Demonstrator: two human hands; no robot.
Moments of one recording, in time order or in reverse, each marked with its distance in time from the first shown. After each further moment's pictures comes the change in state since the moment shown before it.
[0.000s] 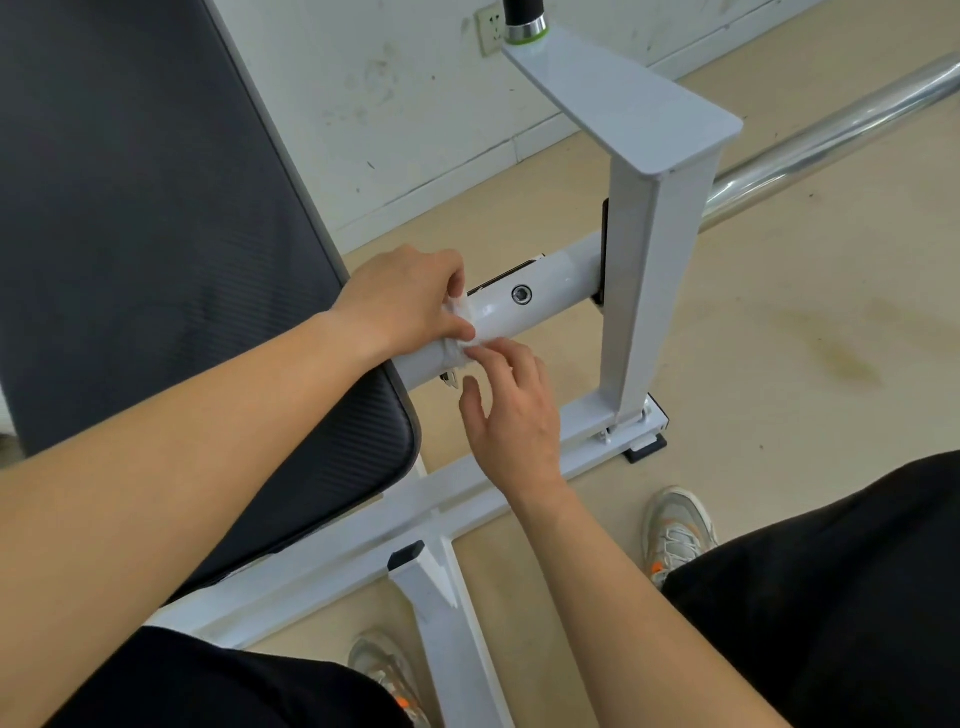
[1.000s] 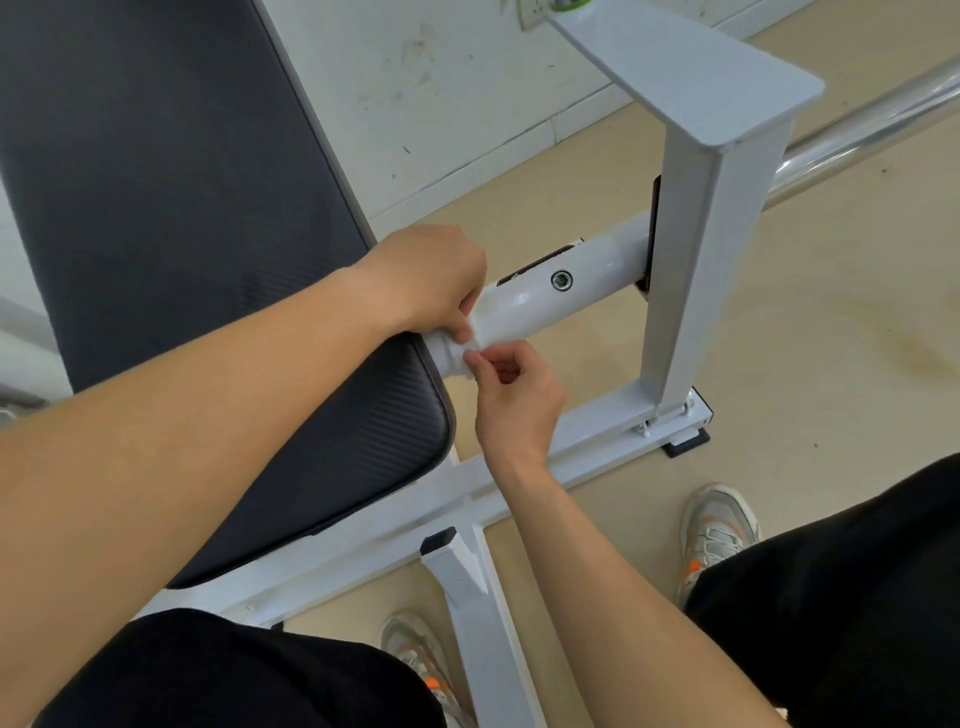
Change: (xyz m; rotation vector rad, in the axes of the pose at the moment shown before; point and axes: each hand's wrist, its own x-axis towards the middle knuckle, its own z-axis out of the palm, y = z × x) left_hand 0.004 -0.002 -0.020 0.343 -0.207 0.120; right_hand 0.013 -0.044 0.017 0.627 0.023 0.722
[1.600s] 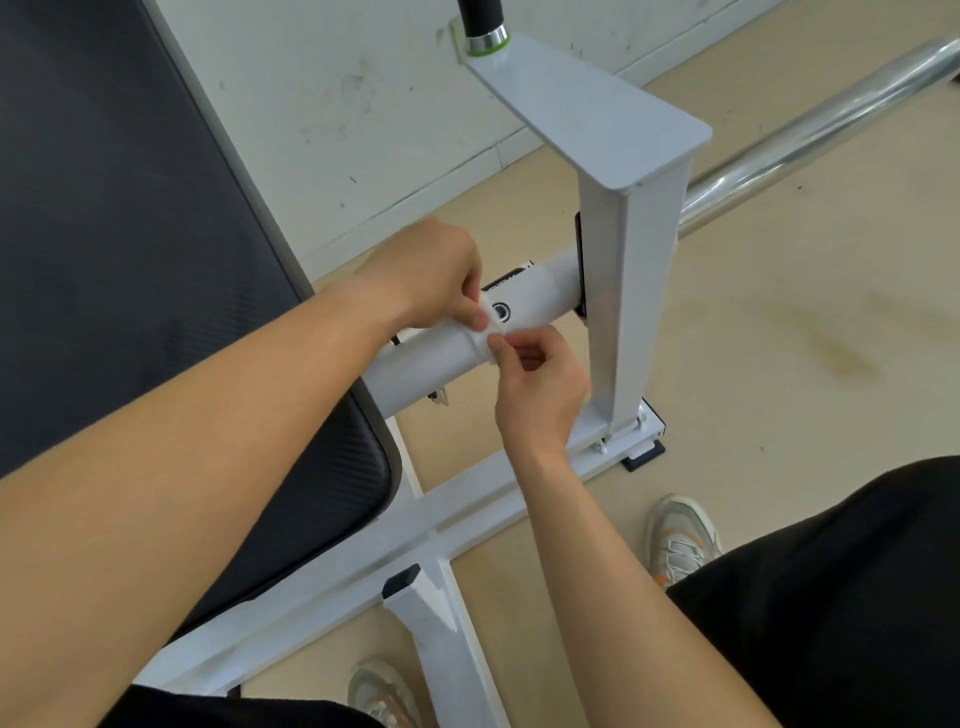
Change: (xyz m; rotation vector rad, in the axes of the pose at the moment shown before) left_hand 0.050 0.029 -0.021 -0.263 0.109 -0.012; right_hand 0.051 -0.018 -0.046 0.003 0.189 -0.059
